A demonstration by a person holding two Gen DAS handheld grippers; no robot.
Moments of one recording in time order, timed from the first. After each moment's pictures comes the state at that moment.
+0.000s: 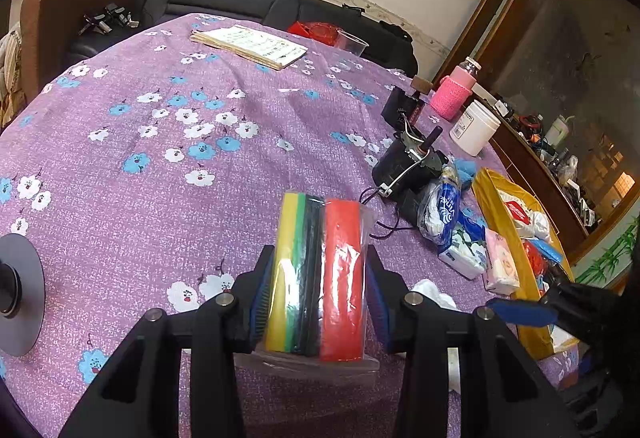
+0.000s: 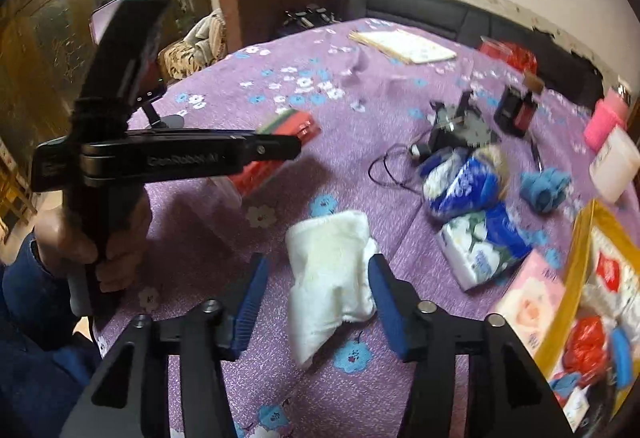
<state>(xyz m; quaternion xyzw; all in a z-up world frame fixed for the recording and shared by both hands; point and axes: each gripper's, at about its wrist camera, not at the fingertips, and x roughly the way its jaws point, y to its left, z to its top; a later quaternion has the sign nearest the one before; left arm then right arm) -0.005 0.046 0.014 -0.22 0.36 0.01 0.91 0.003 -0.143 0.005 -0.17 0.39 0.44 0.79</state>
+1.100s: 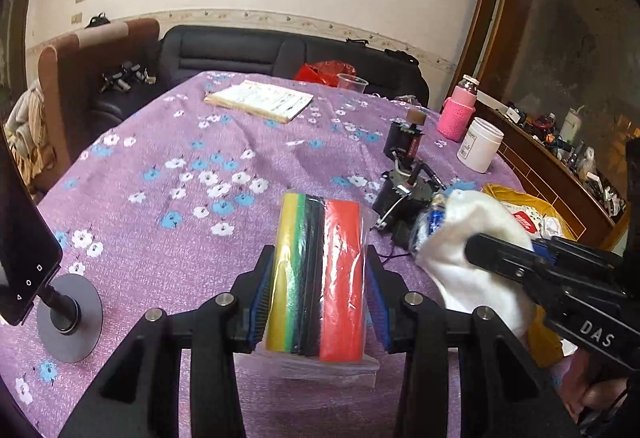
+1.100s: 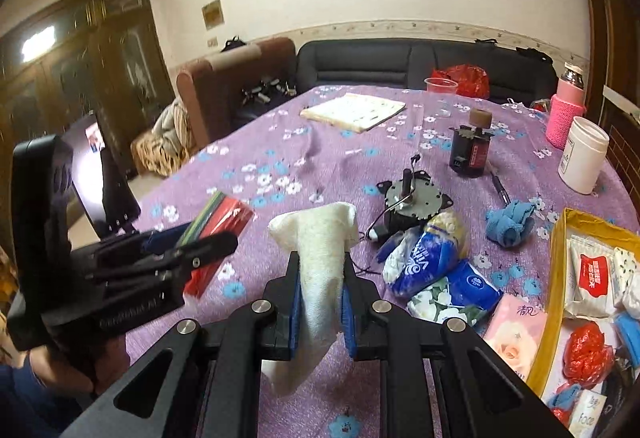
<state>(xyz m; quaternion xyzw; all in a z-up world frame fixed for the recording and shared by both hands) -0.029 0.018 0.059 -0.14 0.30 0.07 0.94 0.033 -0.152 0.039 -0.02 0.33 0.39 0.86</state>
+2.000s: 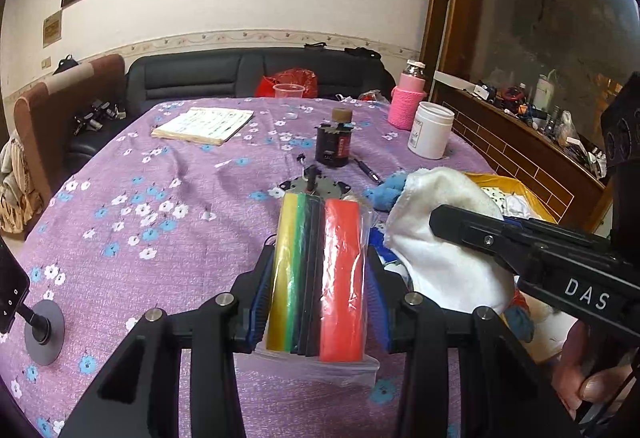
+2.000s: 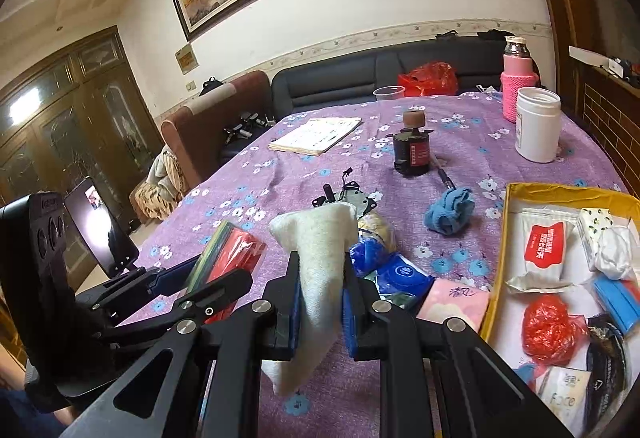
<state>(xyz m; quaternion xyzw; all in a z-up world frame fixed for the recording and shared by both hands) -0.010 -0.076 0.081 -0.07 0.30 0.04 0.95 0.048 -0.236 0.047 0.07 0.32 0.37 0.87</state>
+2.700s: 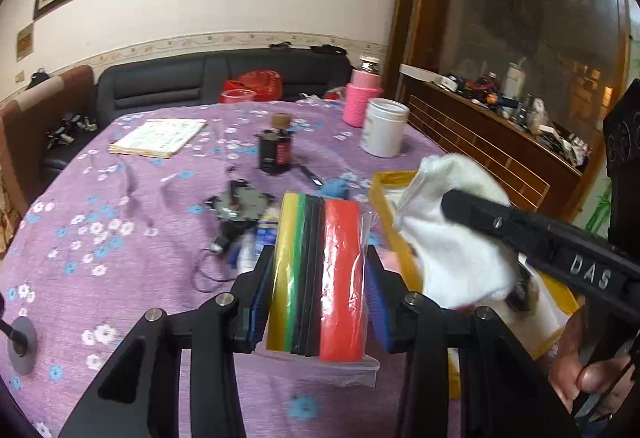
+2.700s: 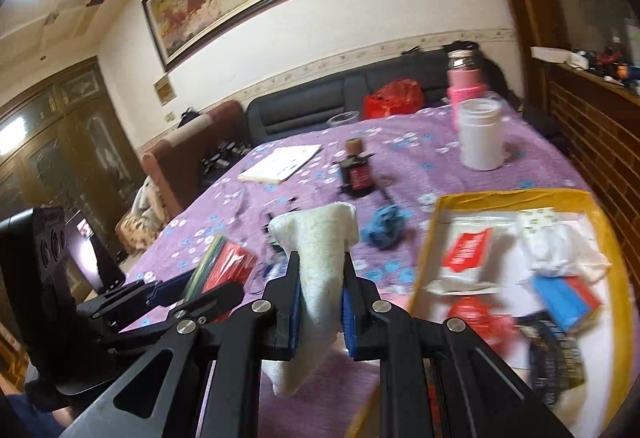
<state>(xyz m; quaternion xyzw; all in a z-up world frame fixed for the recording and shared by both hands) 0.011 -0.137 0.093 -0.06 0.30 -0.02 0.95 0.049 -0.314 0.058 0.10 0.30 0.32 0.89</state>
